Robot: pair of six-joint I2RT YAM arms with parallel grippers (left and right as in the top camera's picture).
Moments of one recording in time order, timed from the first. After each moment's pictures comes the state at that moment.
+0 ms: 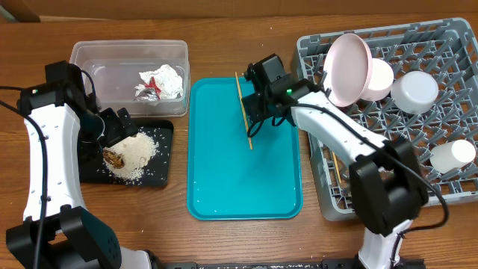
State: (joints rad) left arm 0.30 1.64 1.46 -1.33 0.07 -0.27; right arm 0.52 1.99 1.48 -0.57 -0.04 0.11
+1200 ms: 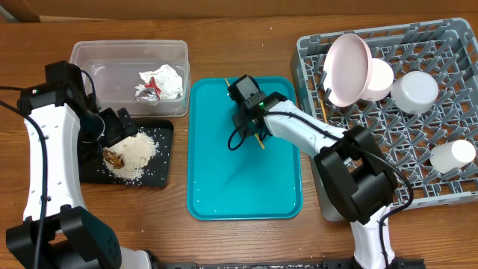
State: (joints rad) left arm 0.30 1.64 1.46 -1.33 0.07 -0.27; right arm 0.62 2.14 1.51 -0.63 0.09 0.15
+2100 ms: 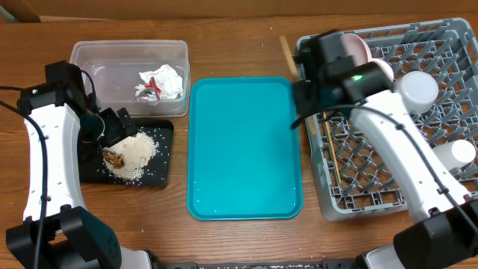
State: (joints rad) left arm 0.30 1.64 1.46 -1.33 0.07 -0.27; right arm 0.34 1.68 1.59 -1.05 -0.03 0.09
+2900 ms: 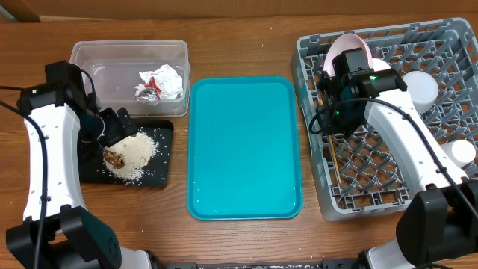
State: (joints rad) left arm 0.30 1.64 1.46 -1.33 0.07 -0.27; right arm 0.19 1.71 1.41 -1.11 -0.07 -0.06
